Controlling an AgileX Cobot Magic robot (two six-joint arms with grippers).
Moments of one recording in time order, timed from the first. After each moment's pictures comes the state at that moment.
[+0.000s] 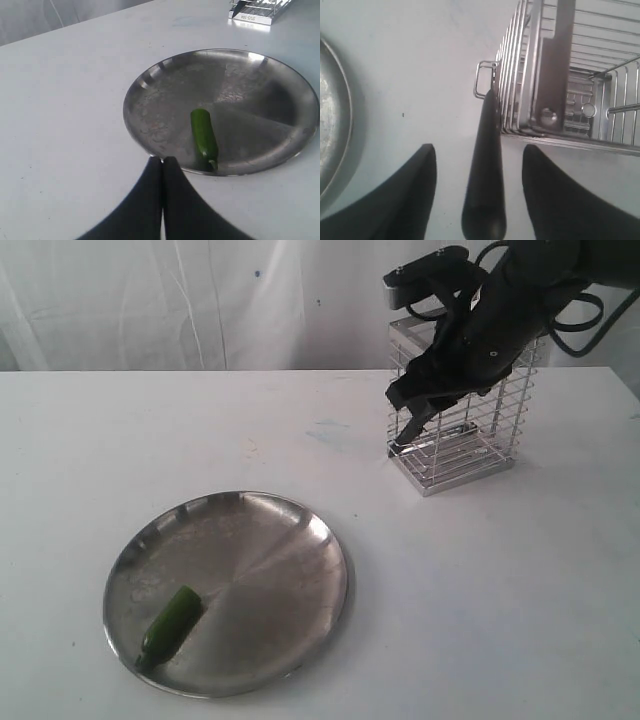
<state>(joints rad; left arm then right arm) -0.32 0.00 0.02 -0.07 0.37 0.17 0.34 1.77 -1.48 0.03 0.81 -0.28</state>
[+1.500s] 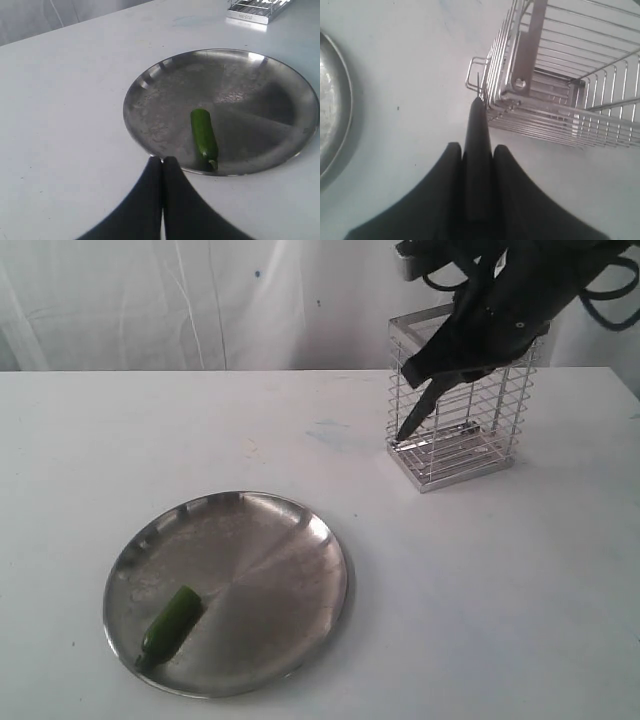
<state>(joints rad) -0.32 0.00 0.02 -0.07 0.37 0.17 0.34 1.68 -1.49 0.00 0.88 -0.28</state>
